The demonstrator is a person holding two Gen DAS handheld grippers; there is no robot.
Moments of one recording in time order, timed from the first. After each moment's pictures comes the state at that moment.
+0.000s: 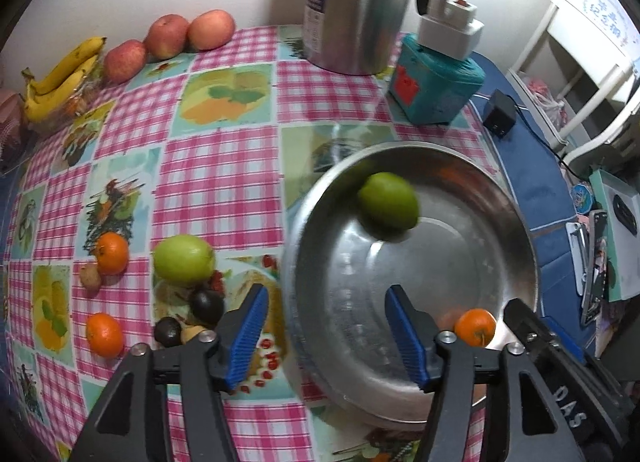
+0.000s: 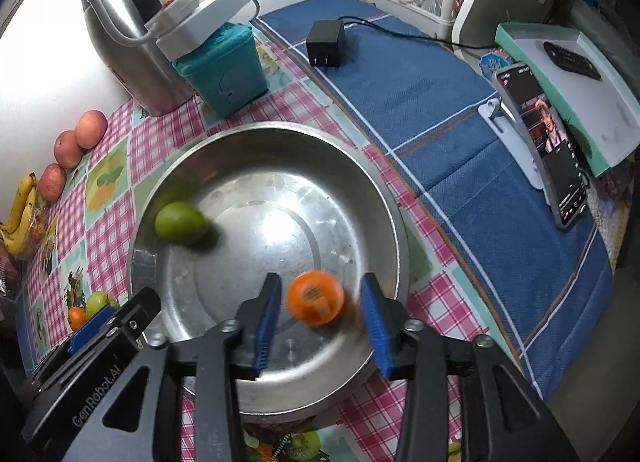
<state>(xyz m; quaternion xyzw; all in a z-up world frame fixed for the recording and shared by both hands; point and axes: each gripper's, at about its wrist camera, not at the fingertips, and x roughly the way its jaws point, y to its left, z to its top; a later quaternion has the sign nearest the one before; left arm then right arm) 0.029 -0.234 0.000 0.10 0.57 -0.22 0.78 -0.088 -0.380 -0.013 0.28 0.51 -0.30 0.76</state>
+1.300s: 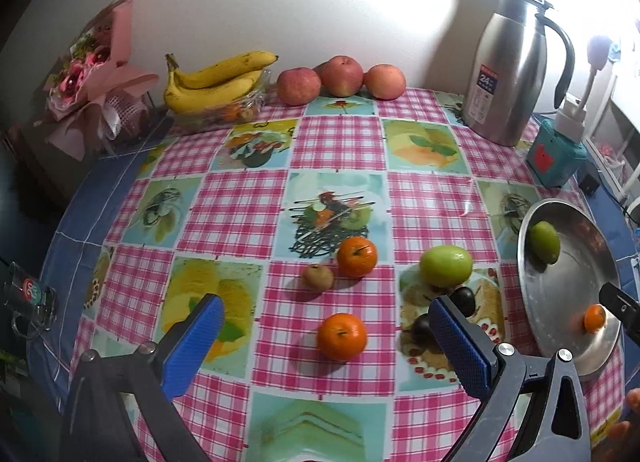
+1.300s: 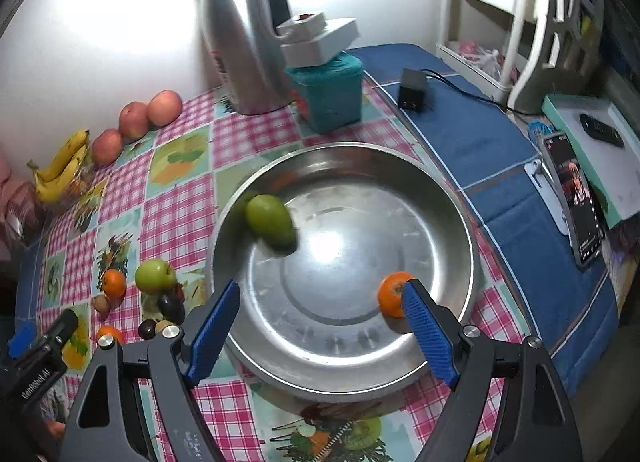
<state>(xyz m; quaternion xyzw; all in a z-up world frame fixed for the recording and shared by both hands) 0.044 -0.048 0.026 0.10 0.48 -0.11 0.87 -0.071 -0.302 0.012 0.21 0.46 -0.24 0.83</state>
